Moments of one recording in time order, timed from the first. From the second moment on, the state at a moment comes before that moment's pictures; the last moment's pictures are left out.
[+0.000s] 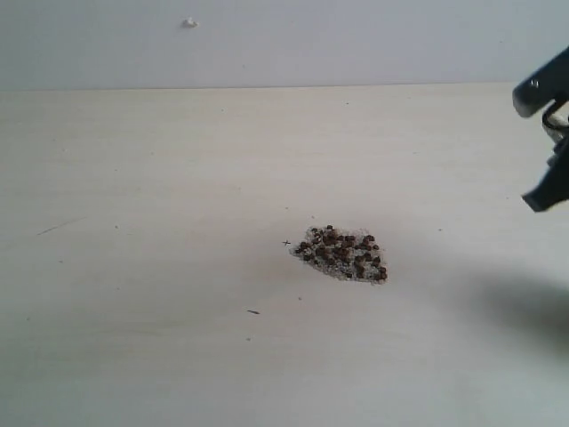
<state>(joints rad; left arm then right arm) -0.11 0.01 -0.07 1.51 -0.22 -1.86 0.08 1.43 -0.74 -0.42 0.34 -0.12</state>
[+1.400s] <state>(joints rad) -0.11 0.01 -0.07 1.51 -0.22 -1.86 0.54 1.82 -0.35 0.53 -1.26 0.37</state>
